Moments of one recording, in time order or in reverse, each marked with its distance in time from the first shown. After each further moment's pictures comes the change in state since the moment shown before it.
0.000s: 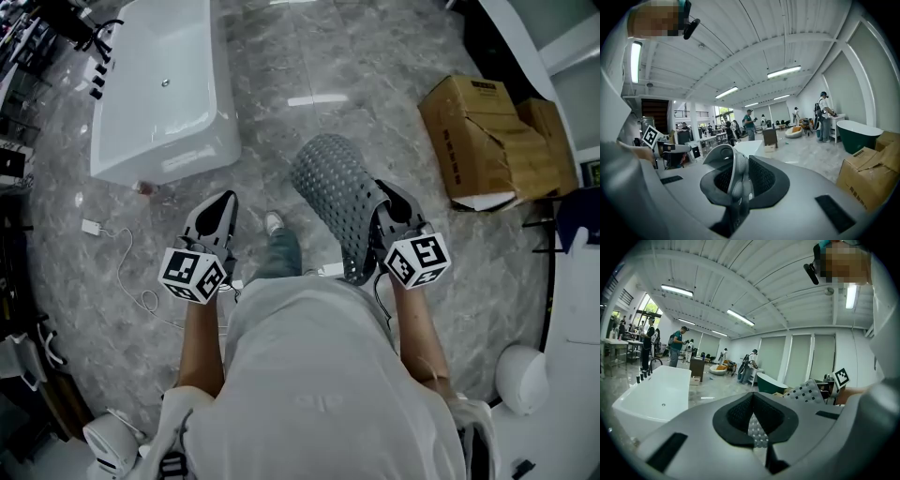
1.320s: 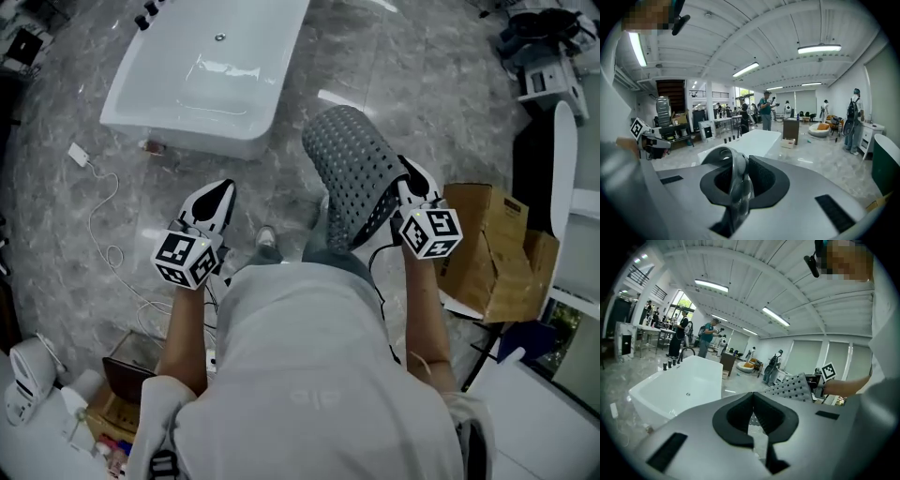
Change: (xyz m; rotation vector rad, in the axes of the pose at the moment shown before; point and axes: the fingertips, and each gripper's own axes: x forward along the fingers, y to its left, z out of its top) left arm 0.089 0.300 0.009 -0.219 0.013 0.306; right arm 0.437 -0.035 0.066 -0.203 0.212 0.244
